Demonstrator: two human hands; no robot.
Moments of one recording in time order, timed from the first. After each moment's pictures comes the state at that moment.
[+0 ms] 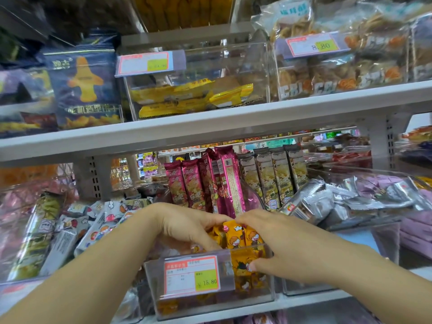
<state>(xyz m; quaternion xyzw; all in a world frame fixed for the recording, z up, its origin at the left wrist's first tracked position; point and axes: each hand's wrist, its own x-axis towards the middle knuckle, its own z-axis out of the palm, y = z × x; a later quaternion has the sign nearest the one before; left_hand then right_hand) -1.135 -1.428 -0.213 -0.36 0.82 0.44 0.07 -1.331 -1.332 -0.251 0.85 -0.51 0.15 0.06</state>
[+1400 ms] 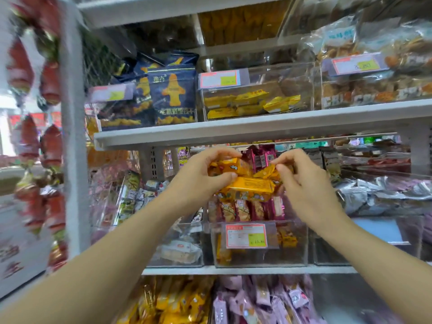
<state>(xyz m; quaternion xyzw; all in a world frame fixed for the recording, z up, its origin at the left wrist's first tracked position) -1.075 -1.307 -0.190 -0.32 0.81 0.12 -0.47 -1.275 -1.308 -0.226 0.69 -0.40 0.60 0.06</state>
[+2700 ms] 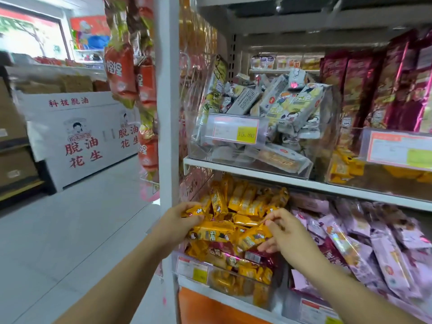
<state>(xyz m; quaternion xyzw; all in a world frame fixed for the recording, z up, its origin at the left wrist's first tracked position) -0.869 -1.301 -0.452 -0.63 0.47 0.40 -0.47 -1.100 -1.341 -0.460 0.67 -0.49 0.37 -0.43</state>
